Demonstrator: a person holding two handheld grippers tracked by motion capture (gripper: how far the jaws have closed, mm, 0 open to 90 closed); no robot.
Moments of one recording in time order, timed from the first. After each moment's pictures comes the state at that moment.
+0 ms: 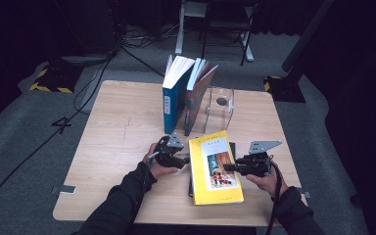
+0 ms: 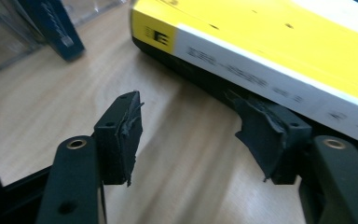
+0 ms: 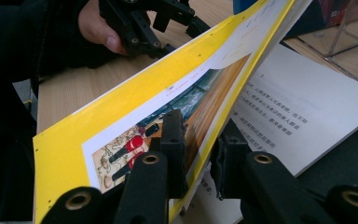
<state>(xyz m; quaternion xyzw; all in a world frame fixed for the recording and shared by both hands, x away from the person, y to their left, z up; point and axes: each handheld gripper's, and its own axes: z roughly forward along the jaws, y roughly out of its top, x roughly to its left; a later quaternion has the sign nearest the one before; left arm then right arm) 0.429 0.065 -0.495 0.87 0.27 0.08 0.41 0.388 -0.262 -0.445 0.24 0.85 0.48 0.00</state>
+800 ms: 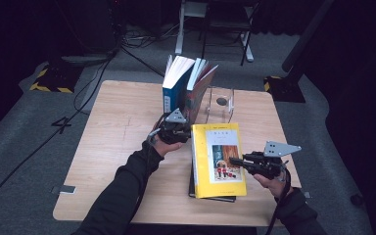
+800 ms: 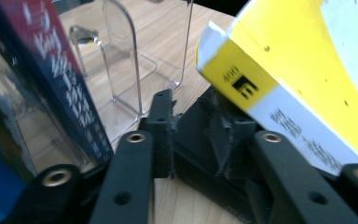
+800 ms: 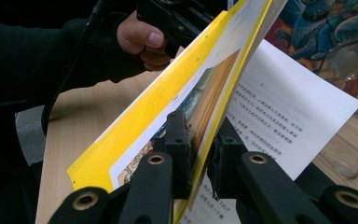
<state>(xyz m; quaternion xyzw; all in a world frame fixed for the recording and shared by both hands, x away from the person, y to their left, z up) 0.460 0.059 -0.419 0.84 0.23 0.08 0.49 0.367 -0.274 -0.416 0.19 0.80 0.57 0.08</state>
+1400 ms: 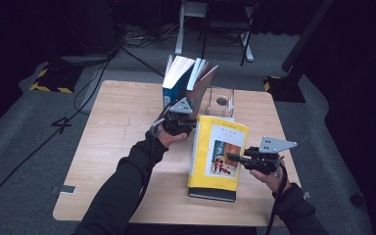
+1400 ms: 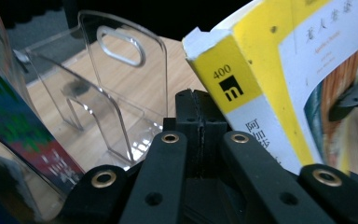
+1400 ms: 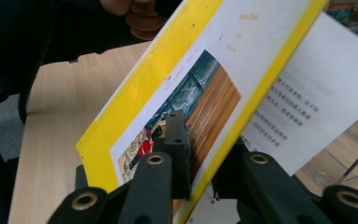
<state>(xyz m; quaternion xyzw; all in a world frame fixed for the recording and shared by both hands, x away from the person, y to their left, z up) 0.459 0.049 -0.367 0.83 0.19 0.09 0.51 0.377 -0.263 -0.407 0.18 0.81 0.55 0.12</state>
